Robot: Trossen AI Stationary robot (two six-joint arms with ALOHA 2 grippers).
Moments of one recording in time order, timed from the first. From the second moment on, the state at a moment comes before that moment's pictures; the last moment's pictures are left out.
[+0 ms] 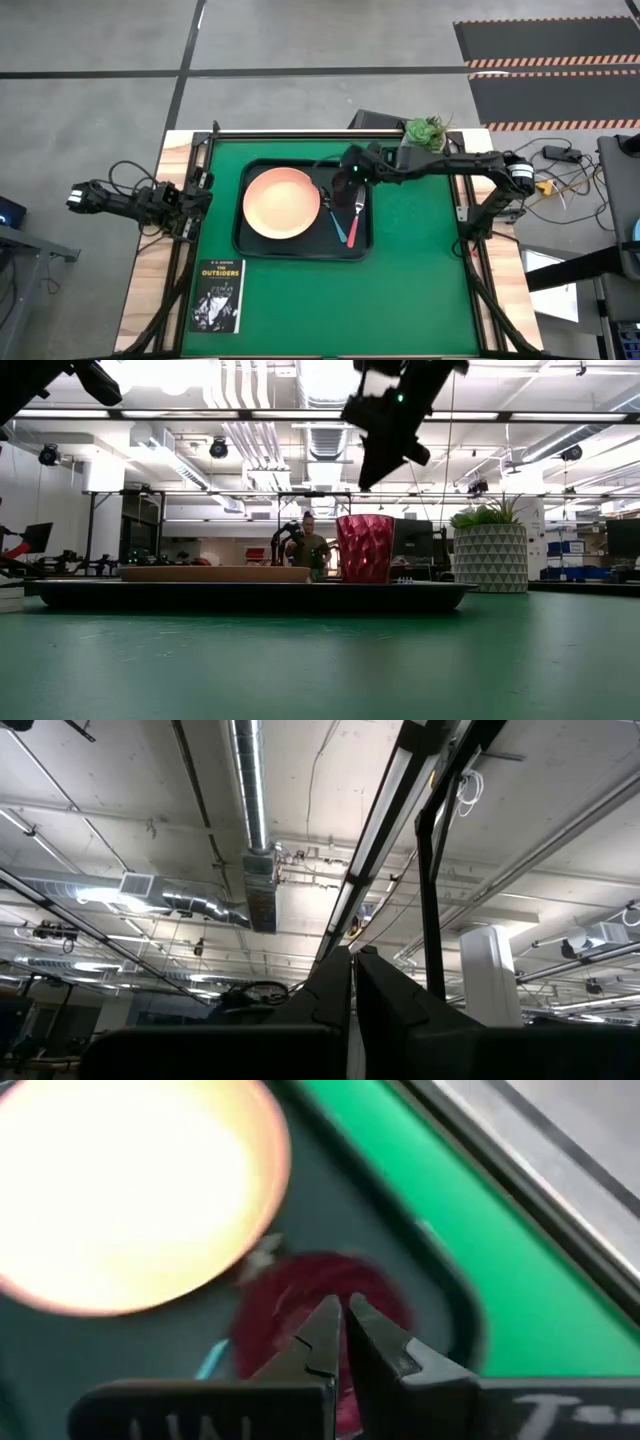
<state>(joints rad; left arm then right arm) -0.19 0.32 0.01 1.08 -0.11 0.01 -0.18 1.65 1.37 -0.67 0.27 0.36</state>
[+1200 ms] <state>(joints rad) -0.19 0.32 0.01 1.08 -0.11 0.01 -0.10 1.93 1.29 -0.53 0.65 0.33</state>
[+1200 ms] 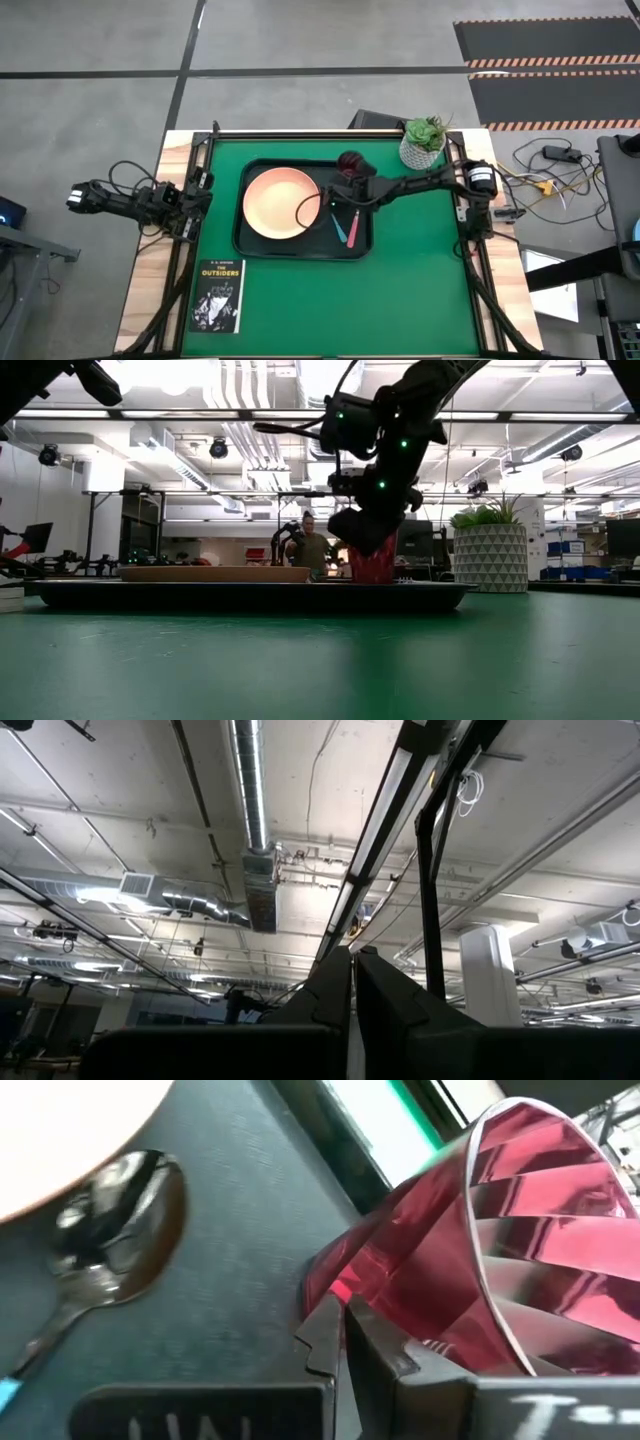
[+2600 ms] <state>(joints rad) -0.19 0.32 0.01 1.08 -0.12 0.03 0.13 1.93 1.30 -0.48 0.46 0.40</state>
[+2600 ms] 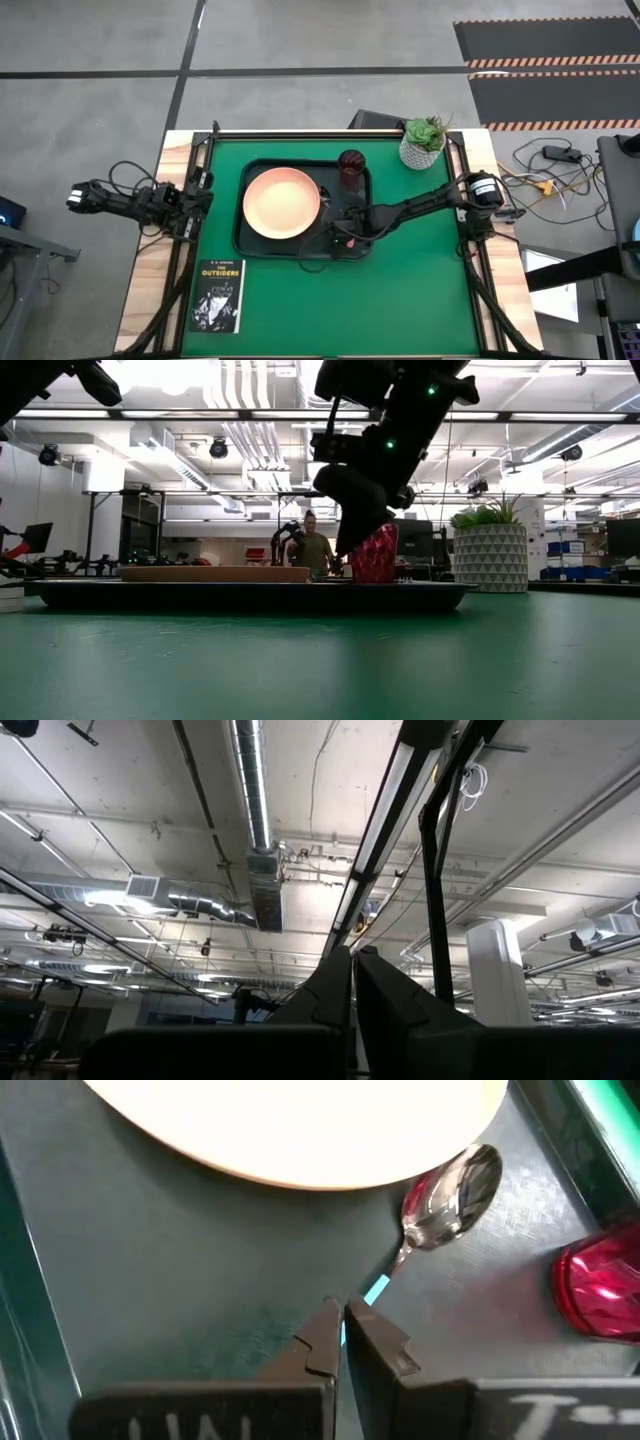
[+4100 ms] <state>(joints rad) -0.19 0.32 0.01 1.08 -0.12 0.03 -0.05 1.93 1.01 0.10 0.33 0.14</state>
